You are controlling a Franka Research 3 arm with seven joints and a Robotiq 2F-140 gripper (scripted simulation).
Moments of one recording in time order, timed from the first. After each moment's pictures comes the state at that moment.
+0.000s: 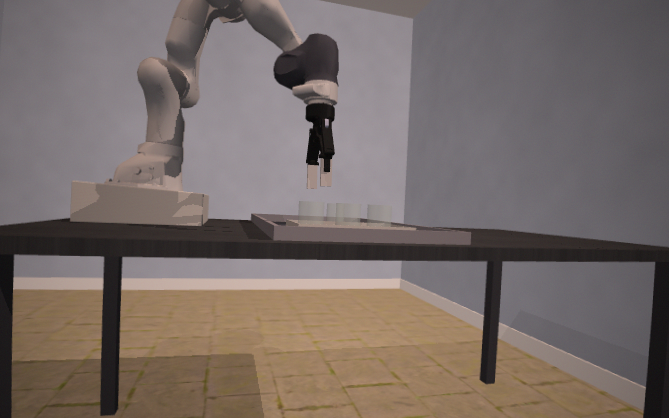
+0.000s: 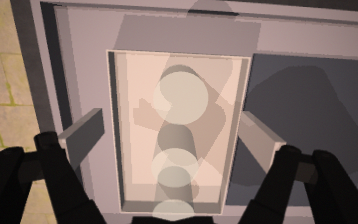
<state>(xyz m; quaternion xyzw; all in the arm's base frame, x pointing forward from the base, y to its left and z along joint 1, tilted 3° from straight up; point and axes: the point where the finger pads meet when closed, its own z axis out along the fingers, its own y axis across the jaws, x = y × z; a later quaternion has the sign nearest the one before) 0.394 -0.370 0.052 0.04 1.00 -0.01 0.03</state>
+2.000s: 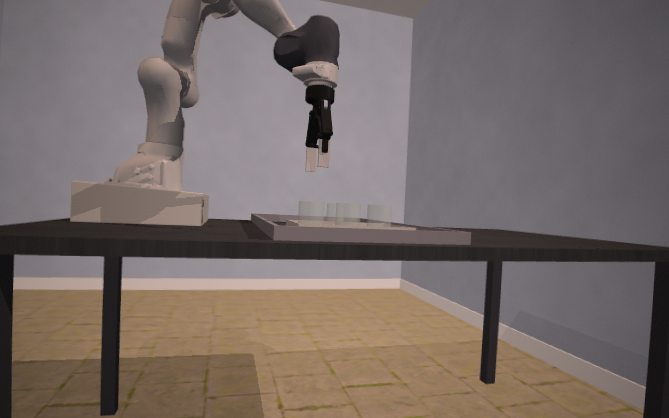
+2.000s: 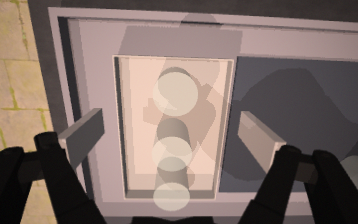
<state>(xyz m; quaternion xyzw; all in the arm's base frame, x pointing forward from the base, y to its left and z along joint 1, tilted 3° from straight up) 0.387 -0.364 0.099 0.05 1.00 0.00 0.03</state>
